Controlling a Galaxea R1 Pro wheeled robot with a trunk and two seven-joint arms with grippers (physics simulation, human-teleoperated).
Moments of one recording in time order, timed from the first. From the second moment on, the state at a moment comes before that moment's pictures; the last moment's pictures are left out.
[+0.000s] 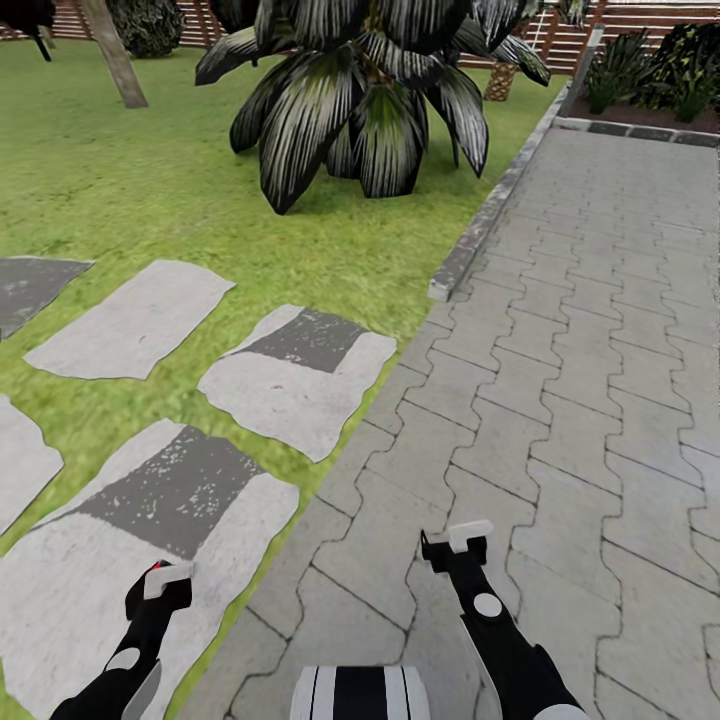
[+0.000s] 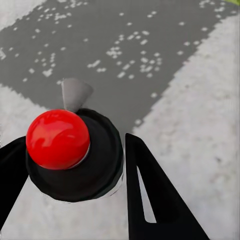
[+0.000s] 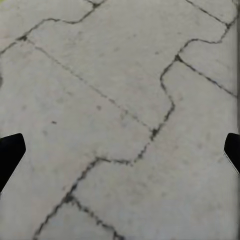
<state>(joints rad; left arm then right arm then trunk) -0.48 0.16 0.08 -0.37 0.06 -0.45 0.10 -0.45 0.10 0.01 -0.75 0.24 -0.11 -0.09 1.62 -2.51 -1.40</state>
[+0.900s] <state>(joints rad) -0.34 0.16 0.08 -0.36 0.06 -0.38 0.11 -0.21 0.02 0.00 -0.52 0.24 -0.51 -0.09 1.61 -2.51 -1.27</state>
